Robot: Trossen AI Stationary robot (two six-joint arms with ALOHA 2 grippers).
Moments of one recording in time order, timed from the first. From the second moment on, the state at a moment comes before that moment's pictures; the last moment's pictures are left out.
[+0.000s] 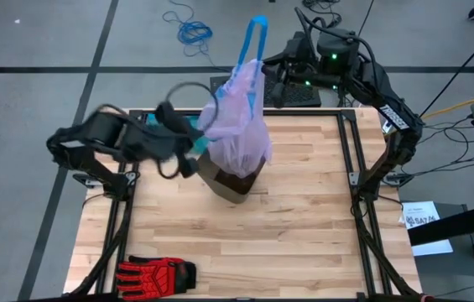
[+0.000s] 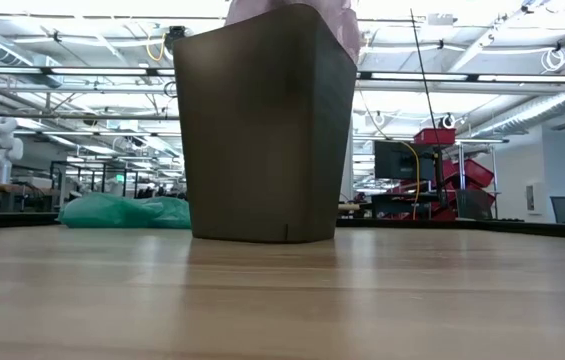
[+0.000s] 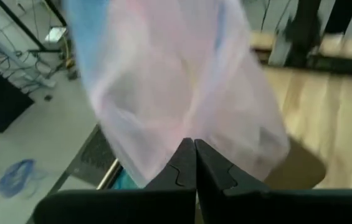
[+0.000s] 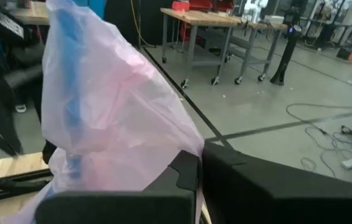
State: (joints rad) left arm -0.21 1.50 2.13 -1.34 -0.67 -0.26; right arm -0.37 1.65 2.29 -0.81 0.02 -0.07
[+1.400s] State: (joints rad) left arm -0.13 1.72 2.15 -1.51 -0.72 -0.26; right arm -0.35 1.62 2.29 -0.80 0.02 -0.04
